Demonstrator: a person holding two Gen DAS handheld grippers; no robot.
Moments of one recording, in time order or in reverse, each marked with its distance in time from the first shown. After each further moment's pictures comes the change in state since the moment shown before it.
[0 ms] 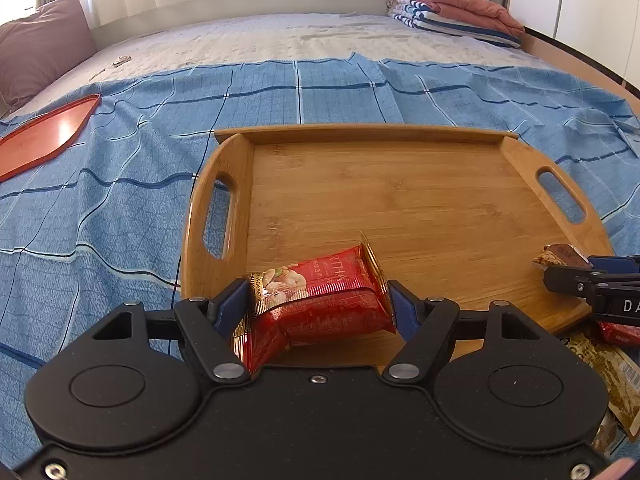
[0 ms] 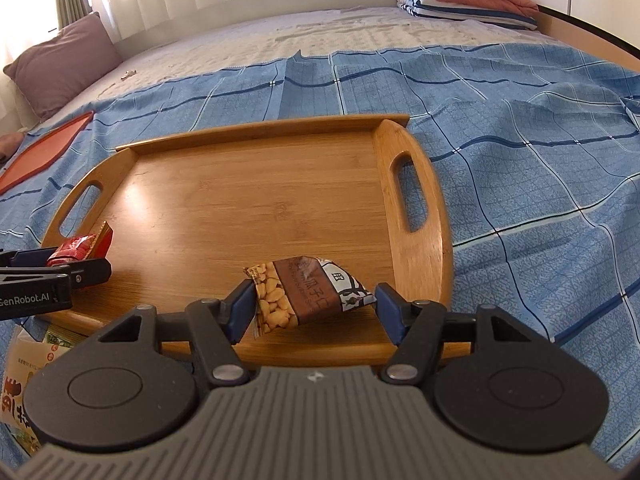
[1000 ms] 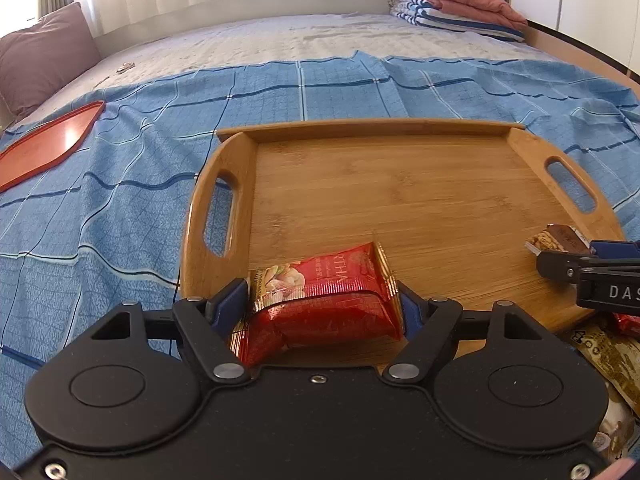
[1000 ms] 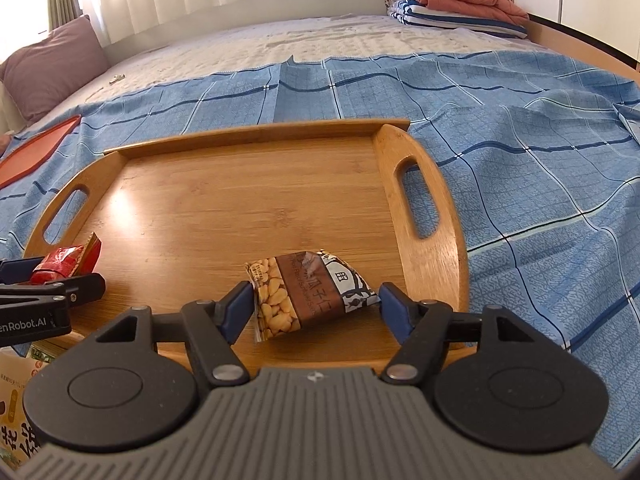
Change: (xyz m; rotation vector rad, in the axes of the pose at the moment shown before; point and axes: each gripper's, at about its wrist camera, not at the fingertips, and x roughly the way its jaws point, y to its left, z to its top) left arm 0.006 -0.001 -0.002 0.017 -0.003 0.034; right arm 0.011 0.012 -0.001 0.001 -0.037 -0.048
